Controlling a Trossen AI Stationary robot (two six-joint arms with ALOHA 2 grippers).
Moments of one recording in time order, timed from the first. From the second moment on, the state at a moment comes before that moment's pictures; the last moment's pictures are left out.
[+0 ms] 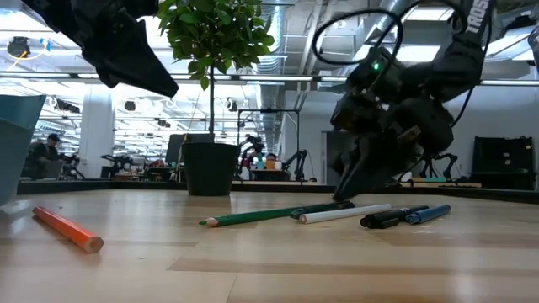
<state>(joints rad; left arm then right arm) -0.48 1.23 0.68 -0.26 -0.72 -0.65 -0.07 1.78 0.59 0.42 -0.46 -0.04</state>
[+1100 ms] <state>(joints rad) -0.48 1.23 0.68 -0.27 -0.69 -0.68 -0.03 1.82 0.63 0.42 -0.39 -0.01</state>
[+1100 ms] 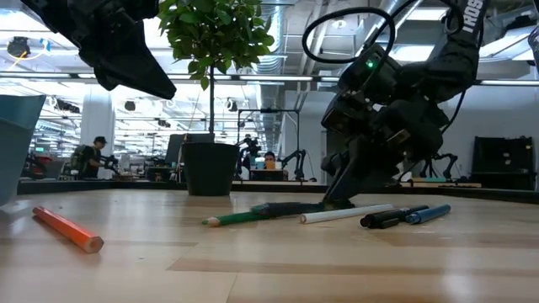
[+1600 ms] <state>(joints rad) -0.48 1.23 0.68 -0.27 -0.64 -0.63 -0.03 1.82 0.66 0.47 -0.42 0.11</state>
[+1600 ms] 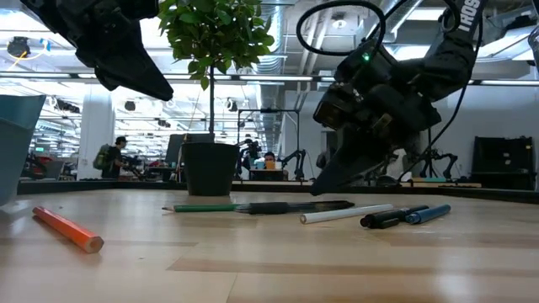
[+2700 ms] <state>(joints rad) -0.37 1.40 0.69 -0.13 -0.45 -0.64 -0.05 1.82 0.66 0.56 -0.52 0.02</state>
